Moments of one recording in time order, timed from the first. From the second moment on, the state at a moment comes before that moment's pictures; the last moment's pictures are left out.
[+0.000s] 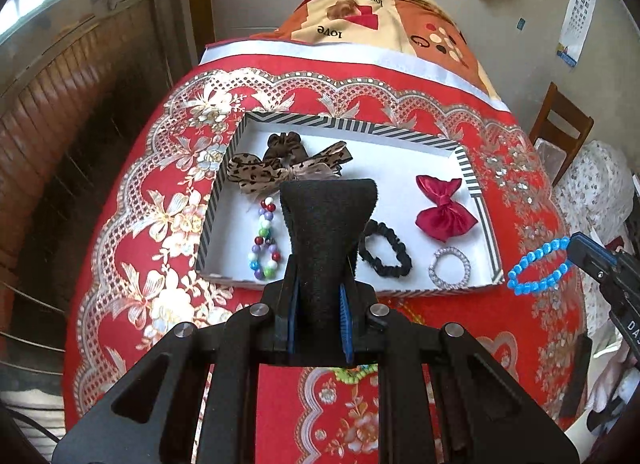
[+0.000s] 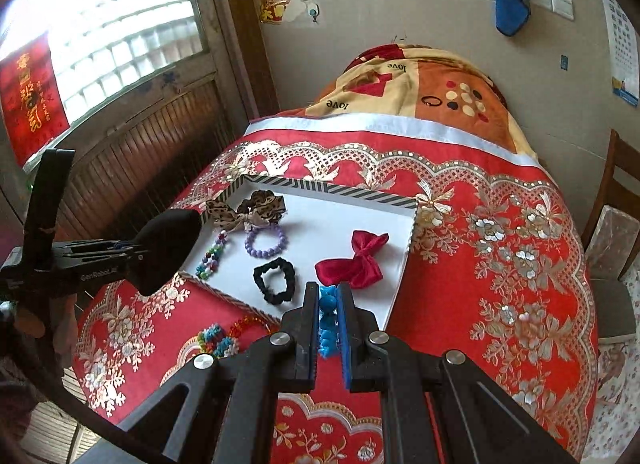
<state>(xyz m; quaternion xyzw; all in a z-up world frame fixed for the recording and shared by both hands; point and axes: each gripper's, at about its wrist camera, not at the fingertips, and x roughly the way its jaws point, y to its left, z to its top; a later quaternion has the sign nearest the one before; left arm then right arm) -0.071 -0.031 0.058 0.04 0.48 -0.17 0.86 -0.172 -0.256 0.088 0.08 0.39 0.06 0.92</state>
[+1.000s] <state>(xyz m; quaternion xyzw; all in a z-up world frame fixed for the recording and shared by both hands) 0.012 -0.046 -0.009 0.02 0.55 -0.16 0.82 -0.034 -0.212 0.048 0.09 0.43 0.09 0.89</state>
